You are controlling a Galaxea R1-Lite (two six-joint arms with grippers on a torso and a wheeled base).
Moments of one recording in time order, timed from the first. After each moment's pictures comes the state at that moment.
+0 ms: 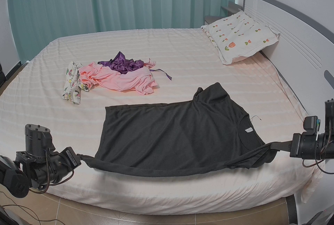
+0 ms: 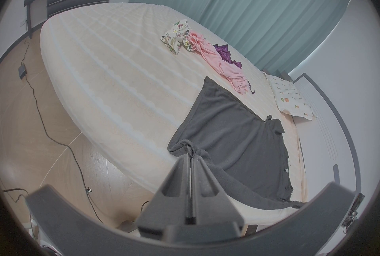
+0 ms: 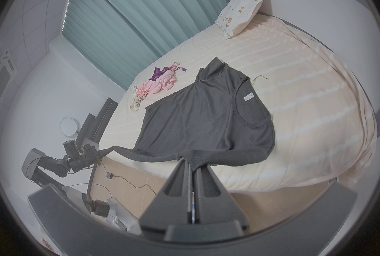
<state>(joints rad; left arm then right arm) -0.22 1.53 -0.28 -0.57 0.11 -0.78 0.17 1.31 -0.48 -0.23 0.35 0.40</state>
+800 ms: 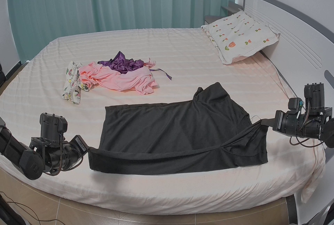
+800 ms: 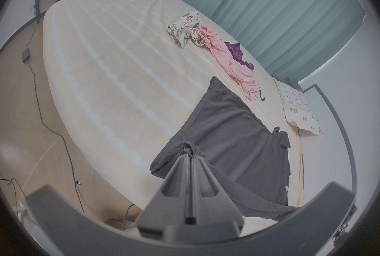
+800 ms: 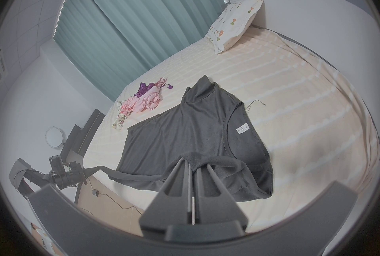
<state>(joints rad) -0.19 1.74 -0.45 -0.57 0.09 -0.87 0.13 1.63 -0.65 -0.43 0.25 0.40</state>
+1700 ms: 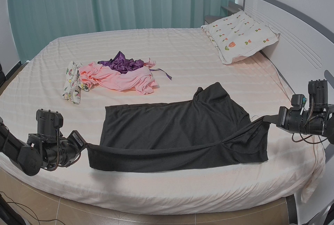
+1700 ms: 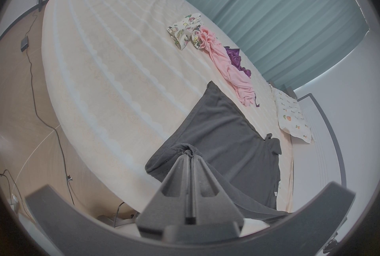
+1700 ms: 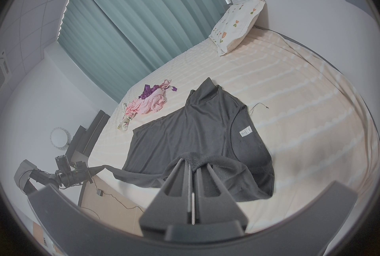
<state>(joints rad) -0.14 1.73 -0.48 -0.57 0.02 -0.91 0.10 1.60 -0.67 -0.40 0.31 0.40</state>
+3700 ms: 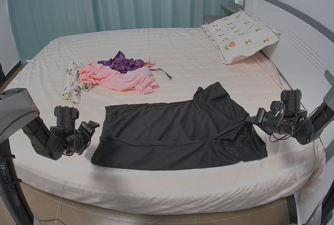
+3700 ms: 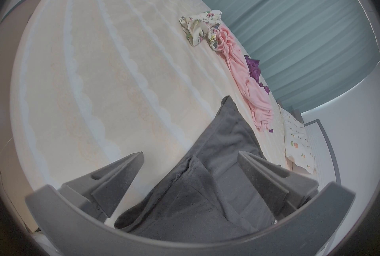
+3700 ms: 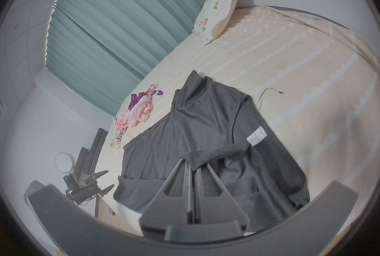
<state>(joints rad) -0.07 2.11 -0.73 -0.73 0.01 -1.02 0.10 2.01 -0.78 -0.72 0.30 0.59</state>
